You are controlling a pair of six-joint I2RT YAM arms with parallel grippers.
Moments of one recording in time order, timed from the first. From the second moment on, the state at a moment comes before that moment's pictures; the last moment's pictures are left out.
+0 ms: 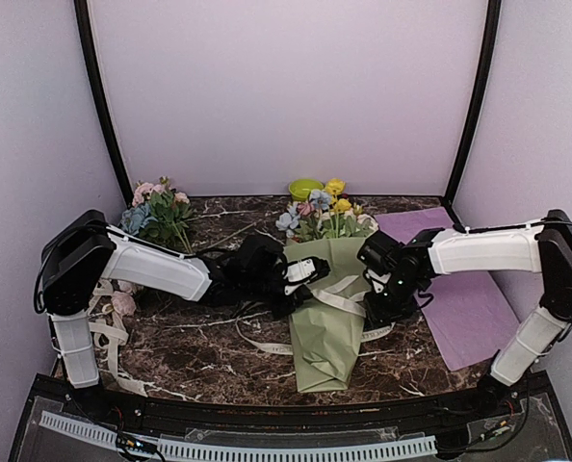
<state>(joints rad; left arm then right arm) -0.95 1.92 1.12 0.16 0.13 0.36 0.77 1.60 0.98 -0.80 0.03 0.51</state>
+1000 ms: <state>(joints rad) -0.95 1.92 1.12 0.16 0.14 0.38 0.78 1.66 1.10 -0.80 0.15 0.38</state>
